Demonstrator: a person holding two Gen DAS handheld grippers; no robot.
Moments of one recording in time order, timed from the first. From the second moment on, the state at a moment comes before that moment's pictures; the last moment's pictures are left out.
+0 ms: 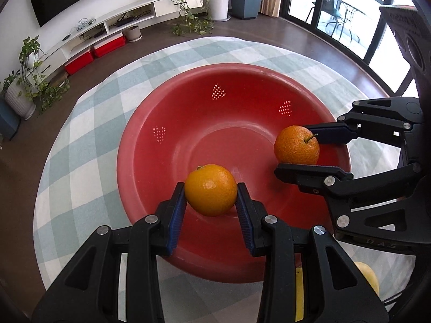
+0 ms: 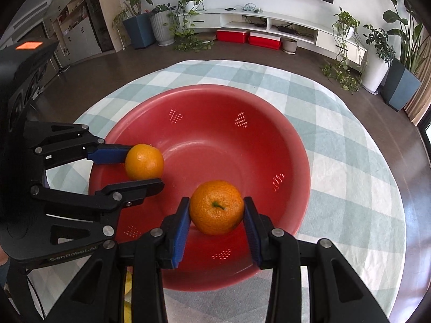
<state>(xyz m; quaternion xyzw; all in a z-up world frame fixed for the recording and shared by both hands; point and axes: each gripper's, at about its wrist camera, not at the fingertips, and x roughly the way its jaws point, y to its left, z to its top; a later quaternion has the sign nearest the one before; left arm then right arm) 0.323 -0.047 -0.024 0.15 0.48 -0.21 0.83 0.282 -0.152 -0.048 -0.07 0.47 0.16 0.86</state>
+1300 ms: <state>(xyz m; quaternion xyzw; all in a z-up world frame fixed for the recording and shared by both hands) 0.065 0.024 0.040 0.07 0.37 -0.25 0.89 0.058 -0.197 0.008 0.07 0.33 0.20 0.92</state>
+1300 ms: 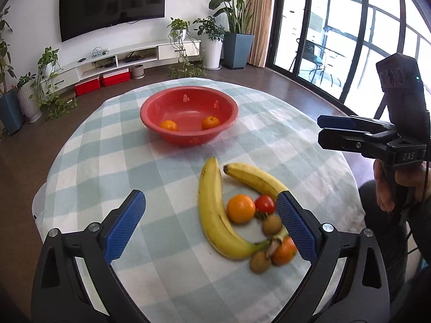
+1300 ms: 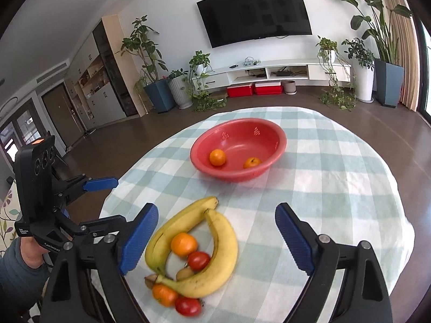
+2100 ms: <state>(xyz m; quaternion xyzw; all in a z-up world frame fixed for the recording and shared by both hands) 0.030 -0.004 -0.045 0.12 0.47 -0.31 0.82 -0.008 -0.175 -0.060 0.07 0.41 0.19 0.89</state>
